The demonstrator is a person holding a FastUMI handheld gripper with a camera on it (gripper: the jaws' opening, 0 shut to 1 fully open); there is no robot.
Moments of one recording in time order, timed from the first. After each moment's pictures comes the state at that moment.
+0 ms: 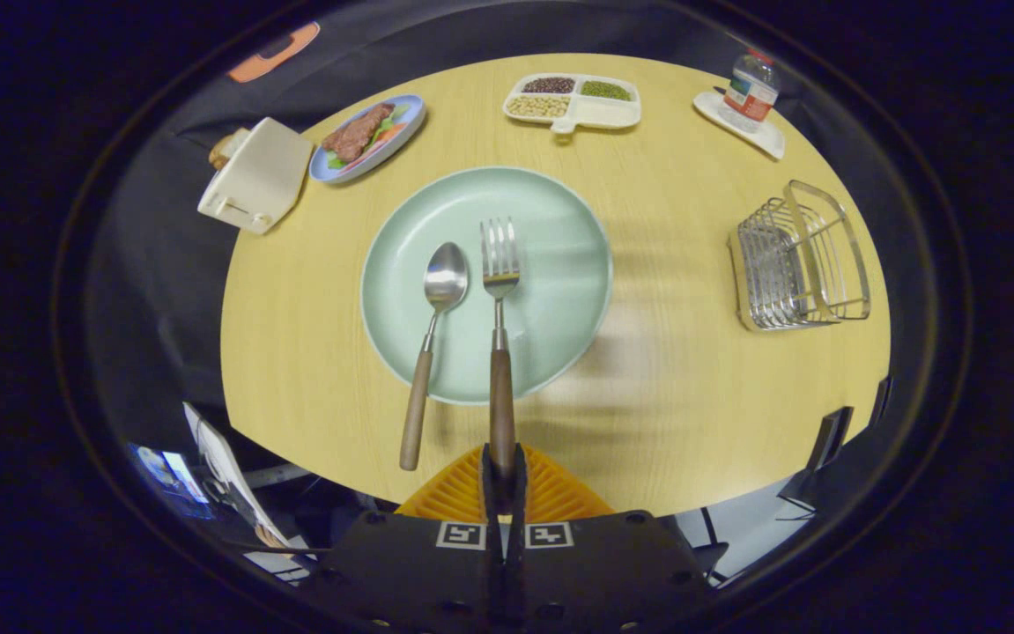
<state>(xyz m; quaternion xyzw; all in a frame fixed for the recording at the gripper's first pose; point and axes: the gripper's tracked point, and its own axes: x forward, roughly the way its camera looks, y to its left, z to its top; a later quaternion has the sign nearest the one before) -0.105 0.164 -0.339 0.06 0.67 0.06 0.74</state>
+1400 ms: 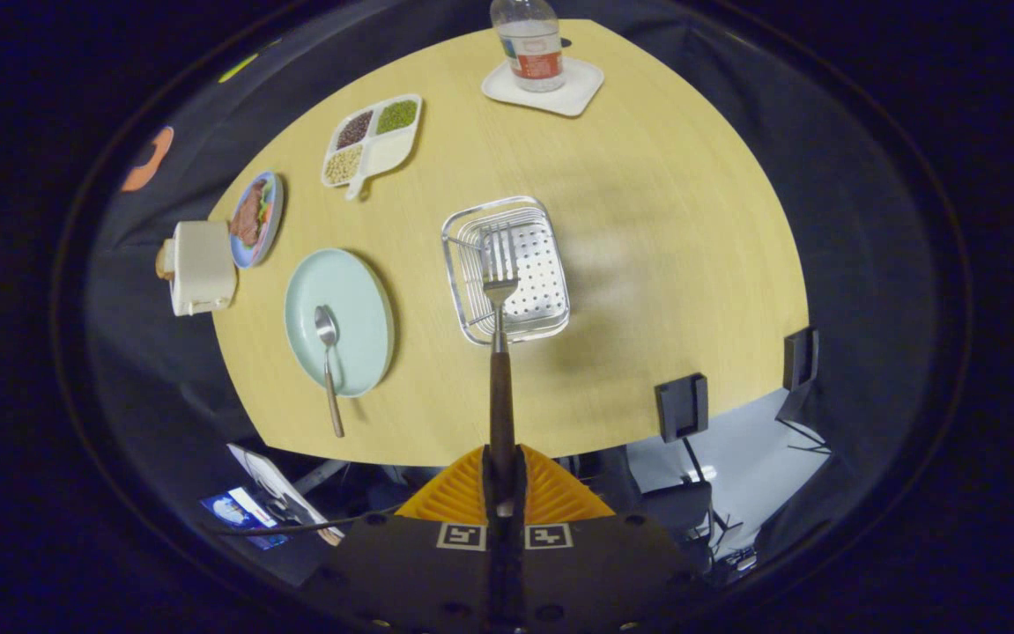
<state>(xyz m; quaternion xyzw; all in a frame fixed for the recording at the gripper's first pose) -0.089 -0.028 -0.263 0.16 0.75 -0.03 0.64</state>
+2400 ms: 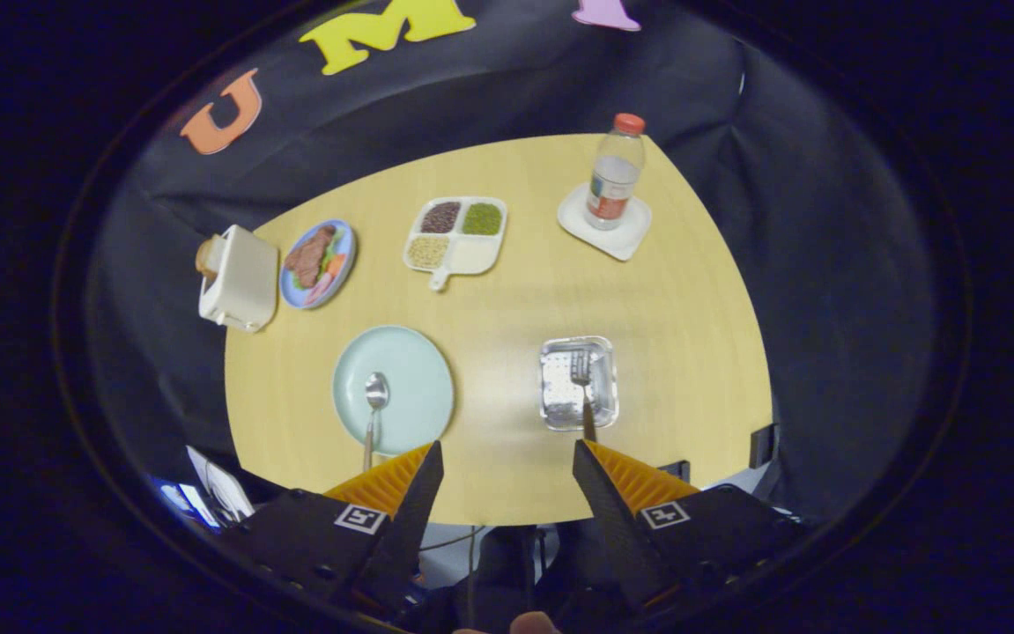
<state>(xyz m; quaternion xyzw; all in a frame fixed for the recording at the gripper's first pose) -0.042 0.051 -0.187 0.07 0.60 0.01 0.79</state>
